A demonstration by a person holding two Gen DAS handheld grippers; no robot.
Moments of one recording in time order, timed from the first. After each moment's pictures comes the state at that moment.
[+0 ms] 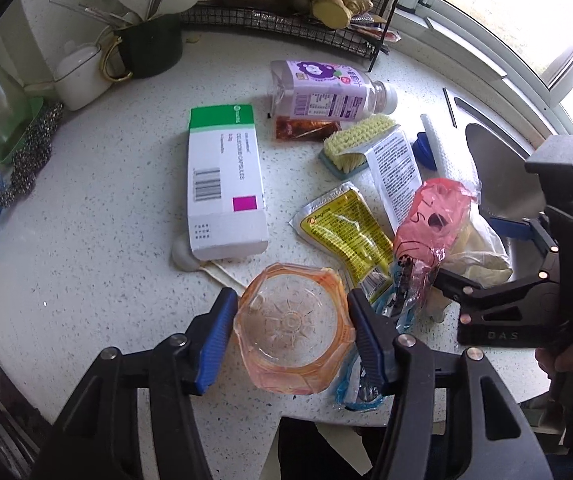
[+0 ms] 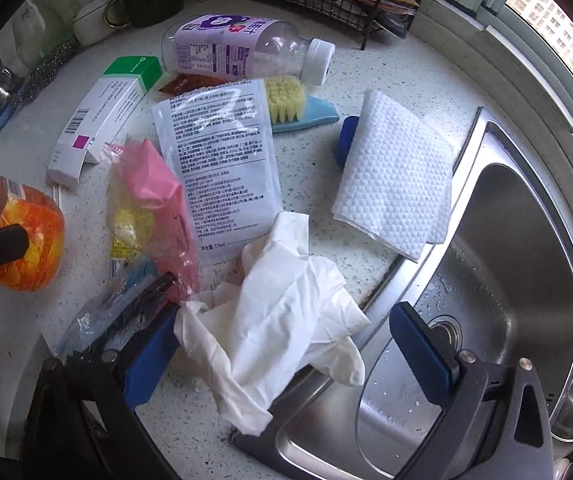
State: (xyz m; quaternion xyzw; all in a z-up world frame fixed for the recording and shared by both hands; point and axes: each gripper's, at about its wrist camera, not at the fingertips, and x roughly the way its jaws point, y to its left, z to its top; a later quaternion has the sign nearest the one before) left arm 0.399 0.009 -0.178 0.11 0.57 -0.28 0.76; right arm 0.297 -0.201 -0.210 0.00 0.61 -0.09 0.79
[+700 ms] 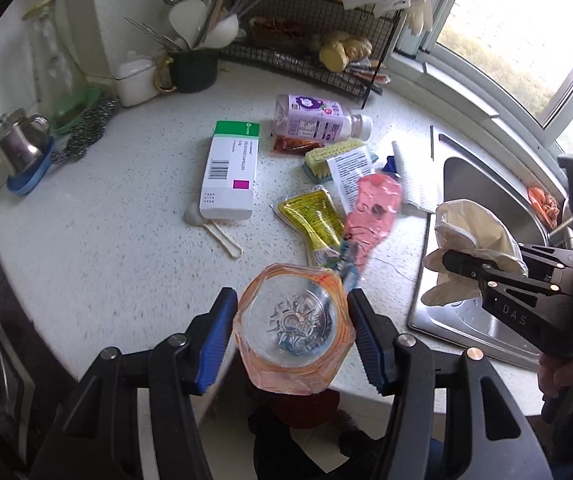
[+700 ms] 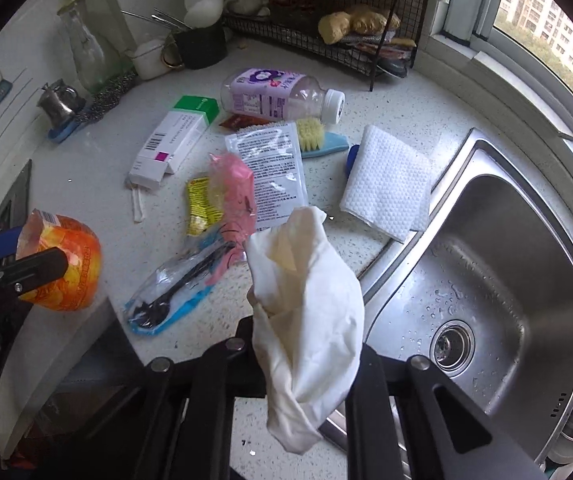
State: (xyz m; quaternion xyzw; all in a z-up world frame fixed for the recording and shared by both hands) left arm 0.304 0.018 -0.119 0.05 0.52 -0.22 0.82; right arm 0.232 -0.193 -0.144 0.02 0.55 -0.03 0.83
